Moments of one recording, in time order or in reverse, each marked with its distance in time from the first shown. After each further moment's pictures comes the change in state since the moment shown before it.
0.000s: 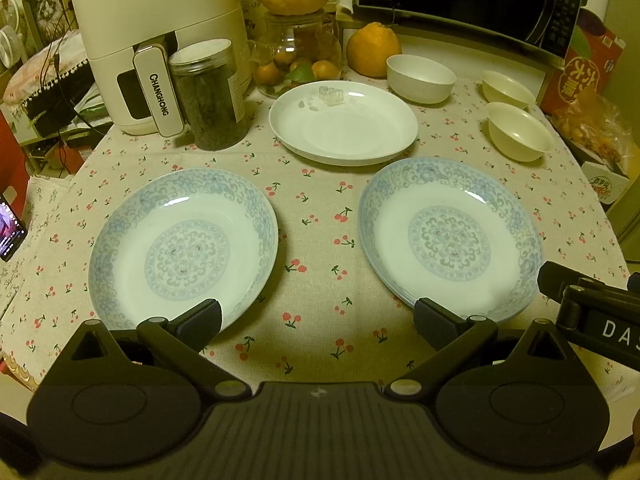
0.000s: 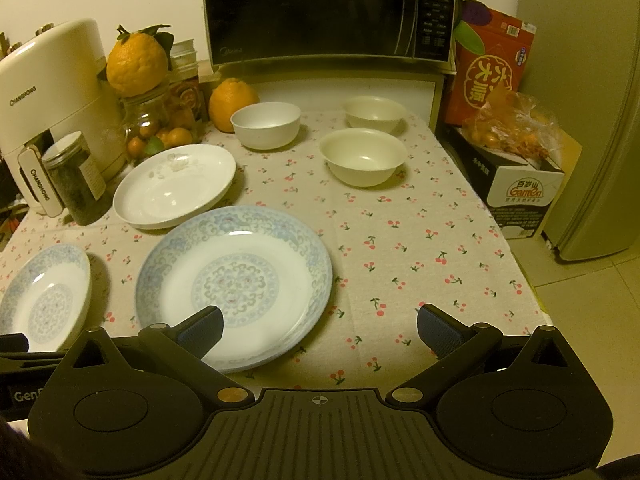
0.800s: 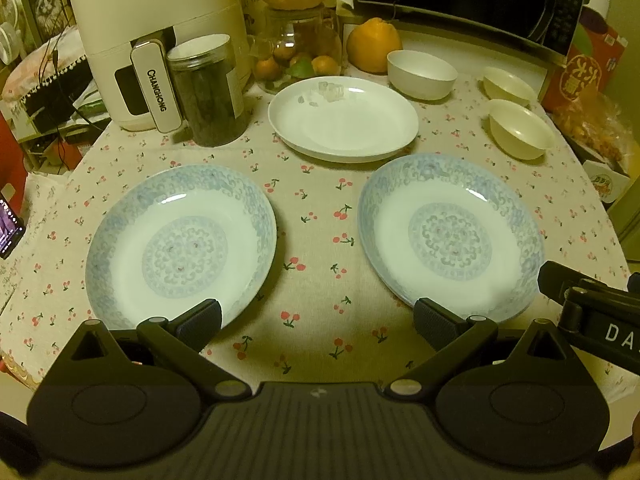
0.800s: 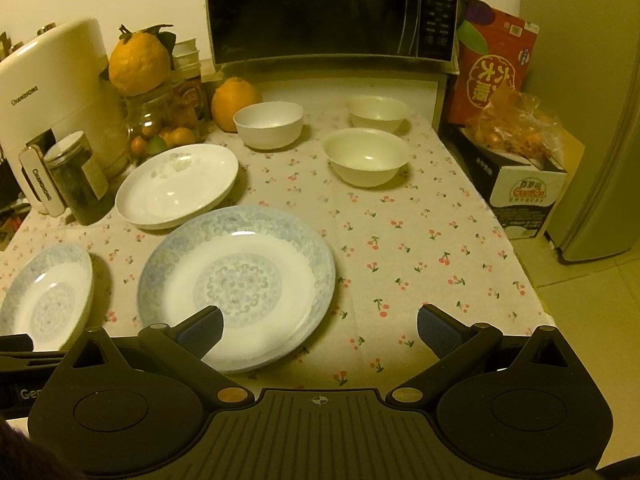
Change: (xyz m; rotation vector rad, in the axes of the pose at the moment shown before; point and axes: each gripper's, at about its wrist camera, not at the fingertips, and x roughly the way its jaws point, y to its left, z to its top) left arm 0.003 -0.003 0.001 -0.004 0.015 0.002; right arm 0.001 0.003 -0.001 0.000 -0.001 0.010
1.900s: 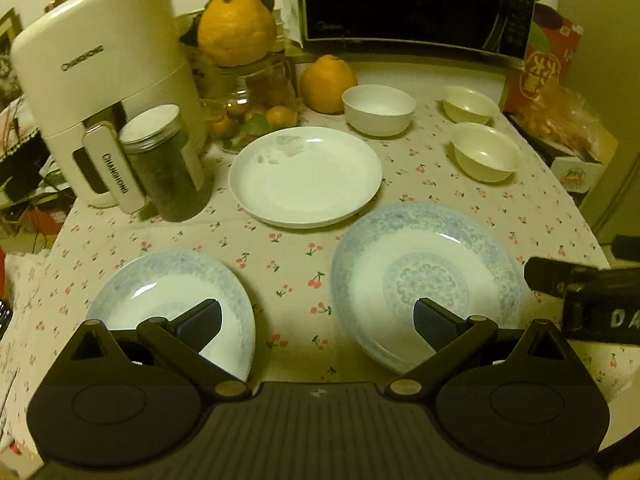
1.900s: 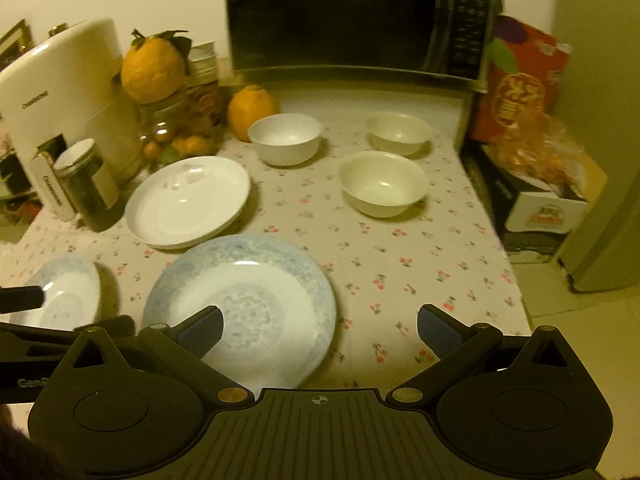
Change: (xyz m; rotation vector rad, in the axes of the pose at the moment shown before) left arm 0.003 -0.010 0.040 0.153 -0.074 -0.072; right arm 0.010 -0.009 0.048 -0.081 0.037 0.079
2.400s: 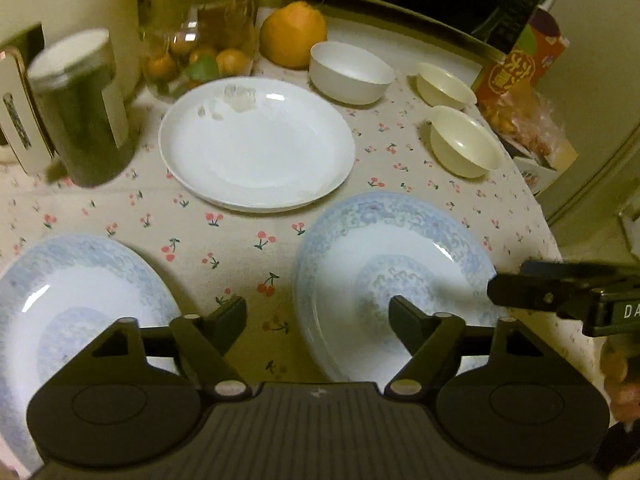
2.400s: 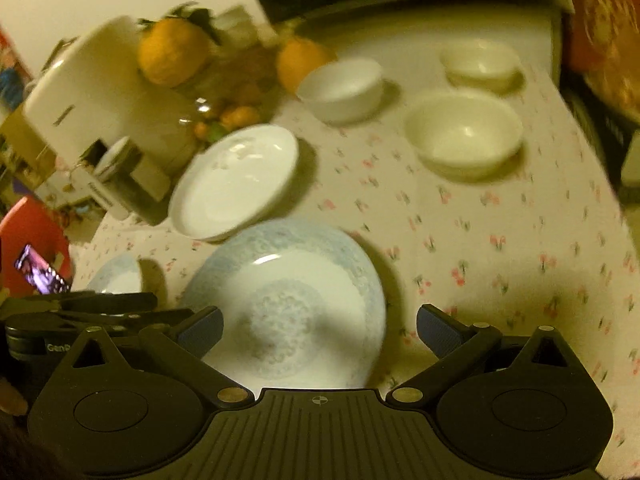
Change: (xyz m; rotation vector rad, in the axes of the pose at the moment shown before) left arm 0.066 0.025 0.016 -0.108 0.125 -0.277; right arm 0.083 -0.047 0.015 0.103 0.181 0.371
